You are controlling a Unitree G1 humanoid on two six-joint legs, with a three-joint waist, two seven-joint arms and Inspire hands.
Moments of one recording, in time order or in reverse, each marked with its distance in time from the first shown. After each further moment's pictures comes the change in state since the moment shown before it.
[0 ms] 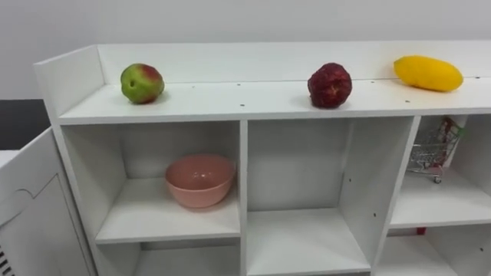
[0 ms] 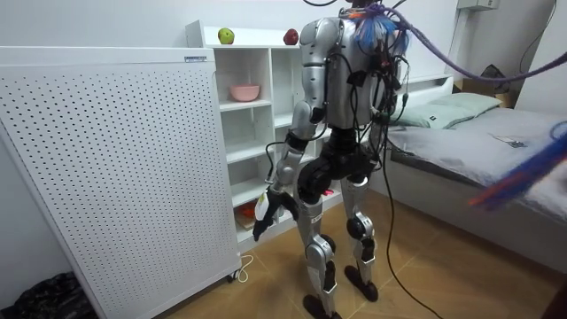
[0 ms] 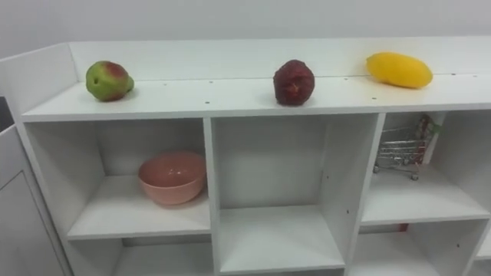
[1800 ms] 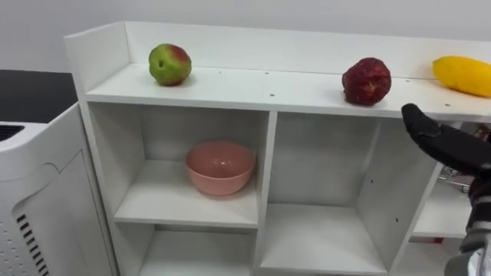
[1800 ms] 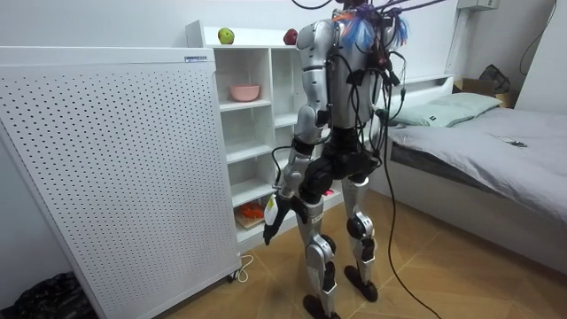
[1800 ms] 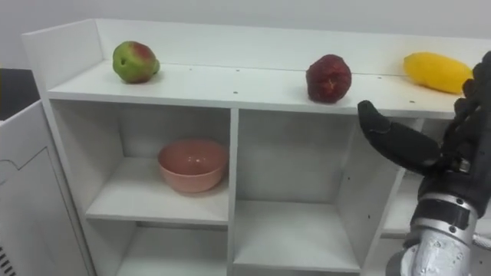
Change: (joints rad) left arm 0.028 0.004 -0.081 -0.036 0.002 -0.048 -0.011; right arm -0.344 -0.057 0.141 -1.213 -0.590 -0.137 -0.342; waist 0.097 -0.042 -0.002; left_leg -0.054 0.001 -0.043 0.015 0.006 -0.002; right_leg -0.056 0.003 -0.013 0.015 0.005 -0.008
